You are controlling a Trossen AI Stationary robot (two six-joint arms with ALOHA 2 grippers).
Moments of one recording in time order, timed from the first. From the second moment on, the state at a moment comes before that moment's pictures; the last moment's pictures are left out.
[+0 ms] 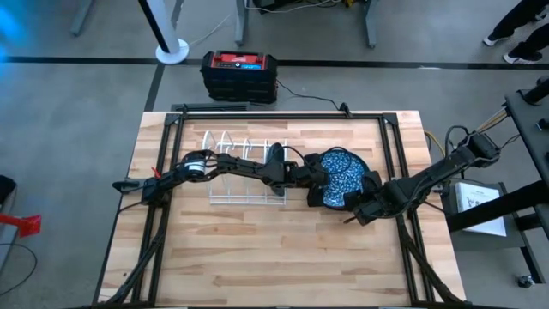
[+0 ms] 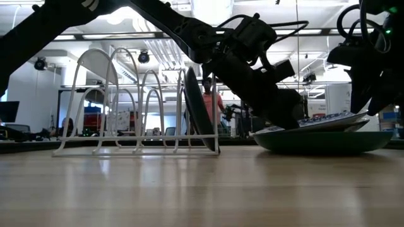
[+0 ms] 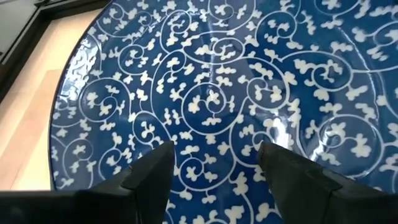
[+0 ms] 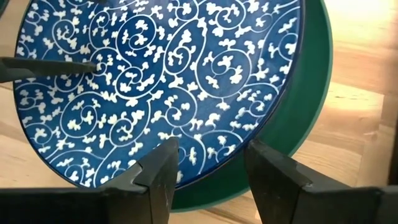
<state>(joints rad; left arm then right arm) 0.04 2.37 1.76 -0.06 -0.17 0.17 0.46 1.18 0.67 -1.04 0.50 1.74</state>
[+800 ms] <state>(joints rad) 0.04 2.38 1.76 -0.05 -0.17 0.17 0.48 1.18 0.54 -0.84 0.69 1.82</state>
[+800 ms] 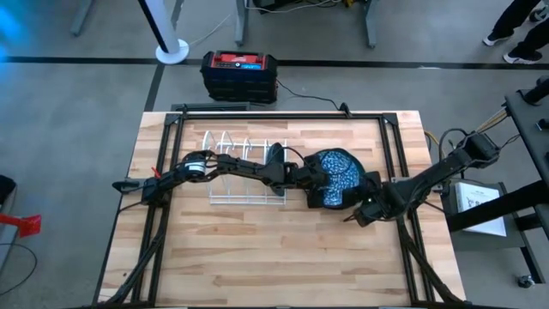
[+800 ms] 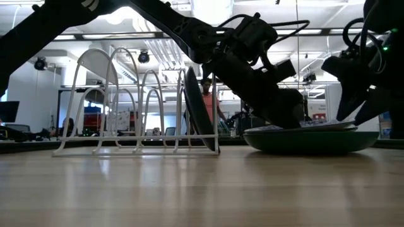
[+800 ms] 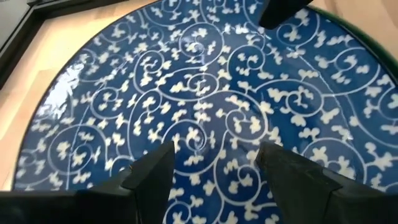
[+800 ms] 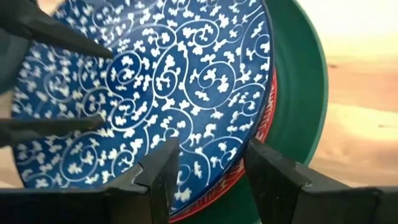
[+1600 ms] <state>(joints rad) 0.04 2.38 1.76 0.02 -0.13 0.17 0.55 1.28 0.51 -0.83 0.86 1.94</state>
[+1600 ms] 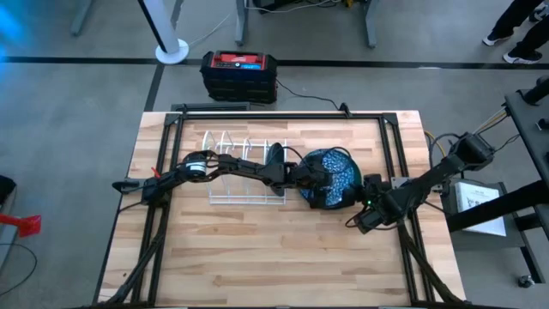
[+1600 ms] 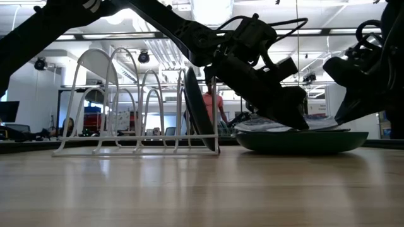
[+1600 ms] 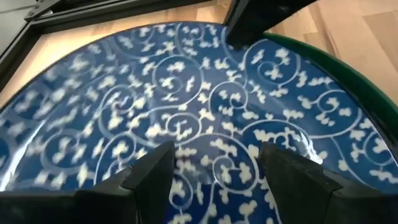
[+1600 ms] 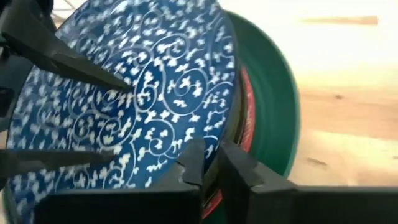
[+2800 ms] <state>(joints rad) 0.07 2.37 1.92 -0.45 -0.15 0.22 0.55 1.20 0.56 -1.01 0.63 1.99</state>
